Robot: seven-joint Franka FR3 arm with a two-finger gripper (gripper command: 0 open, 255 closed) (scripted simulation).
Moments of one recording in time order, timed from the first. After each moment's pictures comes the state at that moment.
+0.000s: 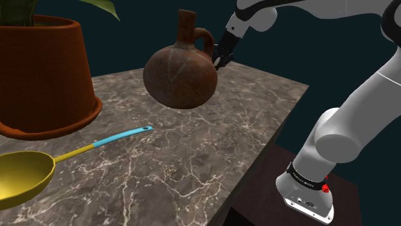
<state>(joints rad) -0.01 -0.23 -0.21 -2.10 0.28 2.09 0.26</state>
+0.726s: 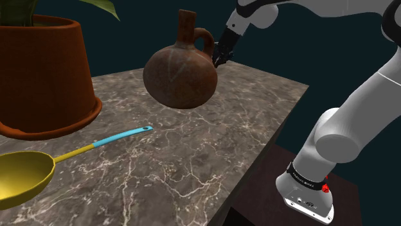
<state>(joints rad) -0.01 -0.23 -0.21 -2.08 0.28 2.06 0.27</state>
